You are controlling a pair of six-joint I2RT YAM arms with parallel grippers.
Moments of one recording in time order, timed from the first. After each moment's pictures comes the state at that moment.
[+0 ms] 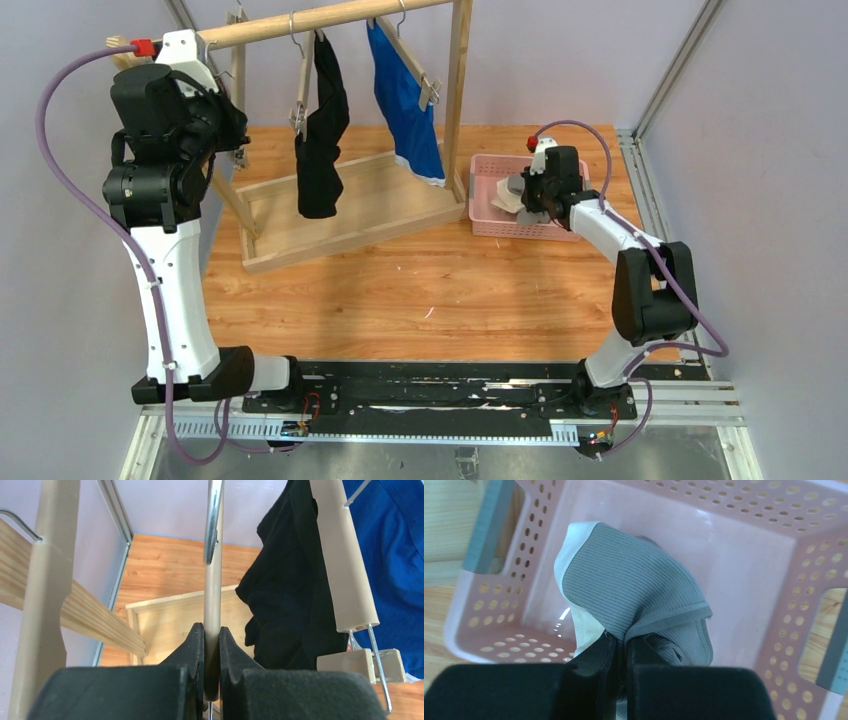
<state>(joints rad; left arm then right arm) 0.06 1.33 2.08 -1.01 0.02 -0.10 0.19 1.63 1.12 -0.13 -0.06 -0.02</state>
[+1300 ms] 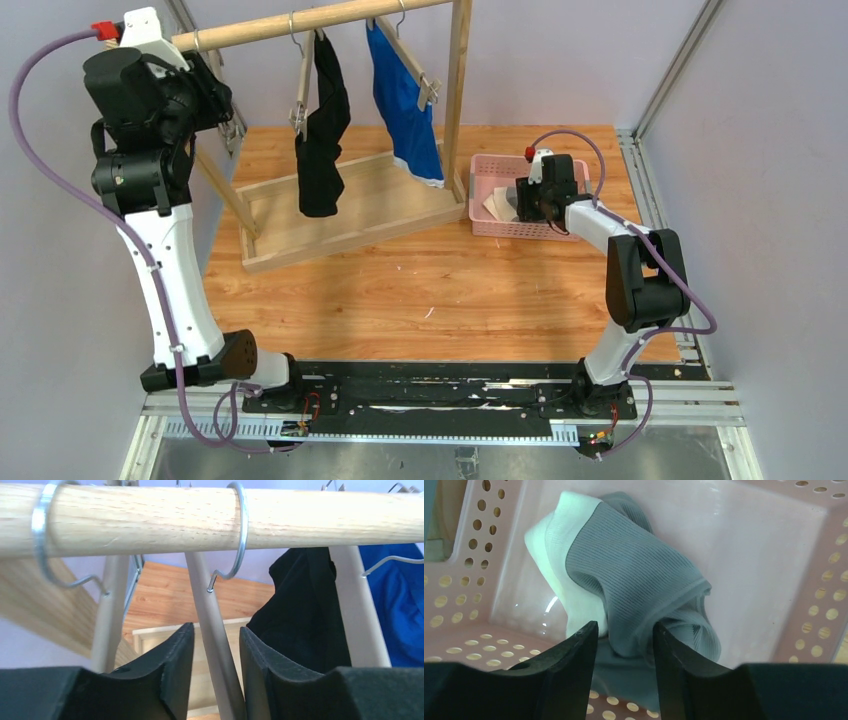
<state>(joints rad) 0.20 1.42 2.14 -0.90 0.10 -0.14 0.17 1.75 1.10 -0.11 -0.07 -0.02</state>
